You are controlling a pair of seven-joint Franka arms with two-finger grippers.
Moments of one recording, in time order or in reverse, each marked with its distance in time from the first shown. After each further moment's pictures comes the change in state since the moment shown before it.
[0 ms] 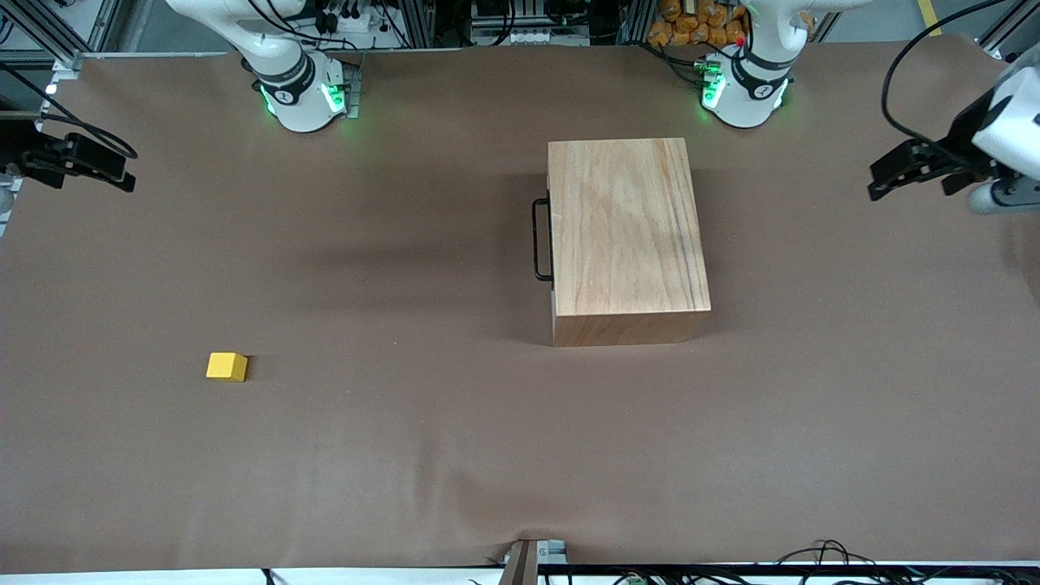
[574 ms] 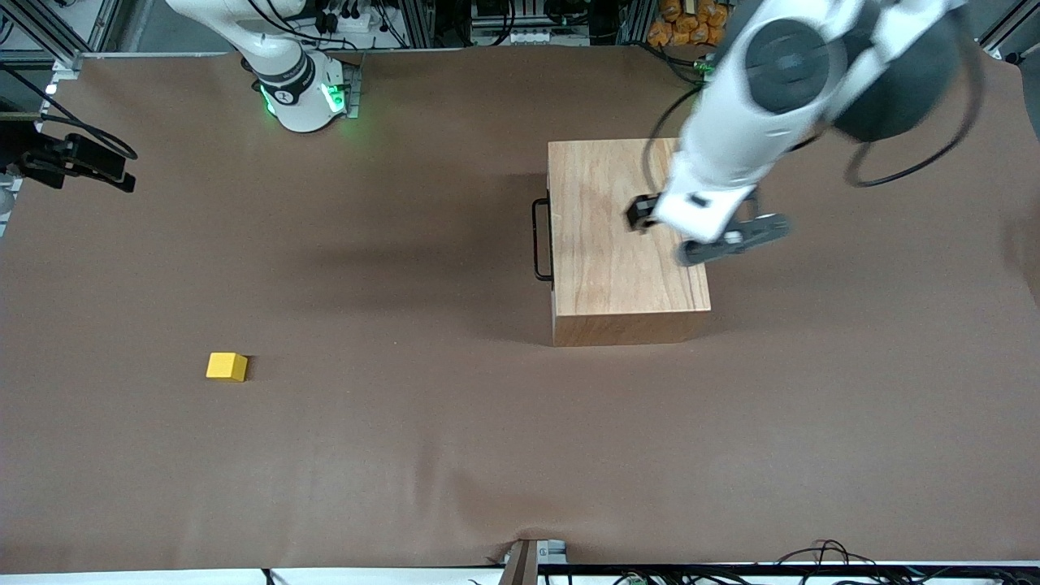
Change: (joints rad) left arm -0.426 0.365 -0.063 0.240 0.004 0.068 -0.673; right arm 0.000 0.000 -0.001 -0.001 0.000 0.000 0.000
